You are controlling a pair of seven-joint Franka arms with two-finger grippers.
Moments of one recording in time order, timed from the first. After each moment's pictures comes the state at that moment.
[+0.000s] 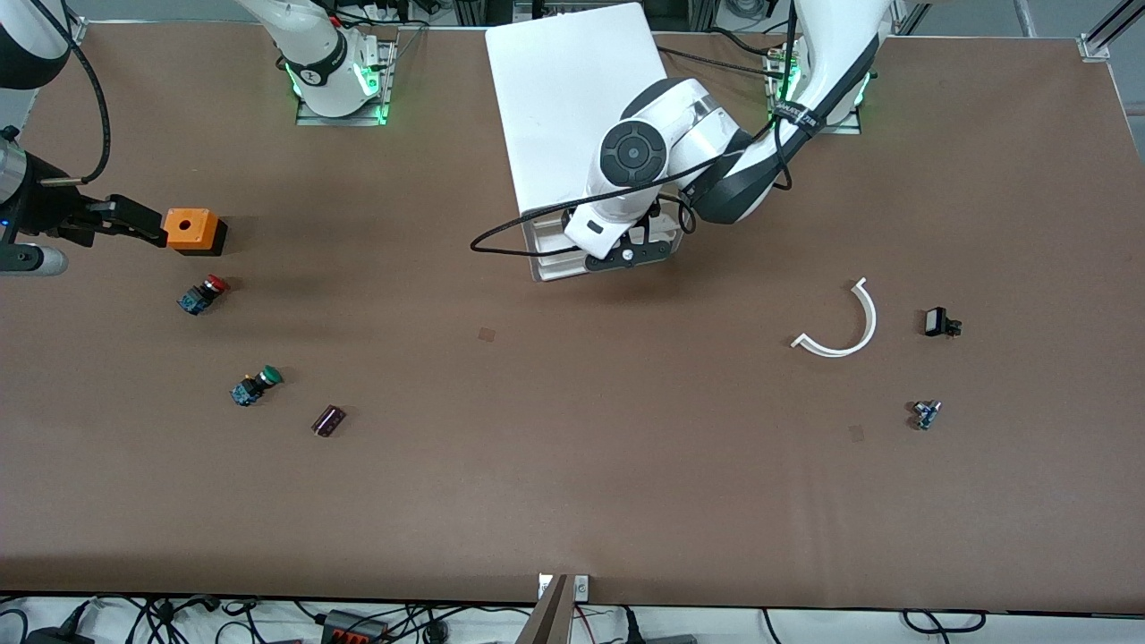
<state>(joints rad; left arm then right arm) -0.22 0.51 -0.62 -1.66 0.04 1.93 -1.05 0.00 0.06 -0.04 -1.64 -0.01 1.62 -0.04</state>
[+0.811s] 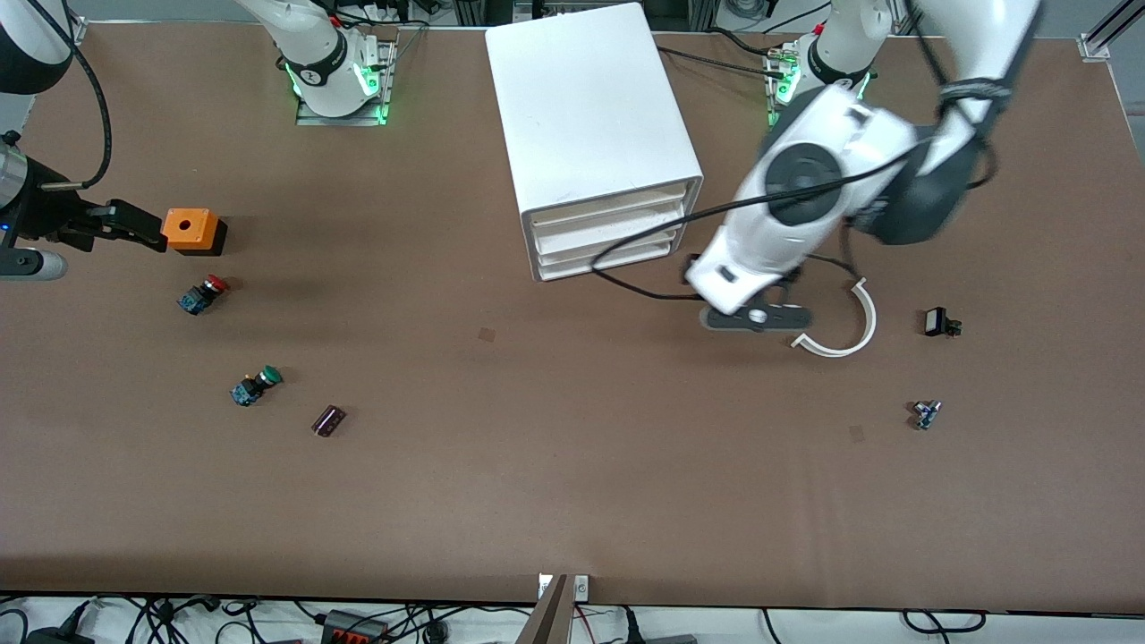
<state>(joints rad) 0.07 0.43 -0.62 -1.46 0.23 1.64 -0.53 0.00 0.07 -0.04 -1.64 -0.01 1.64 -0.04</state>
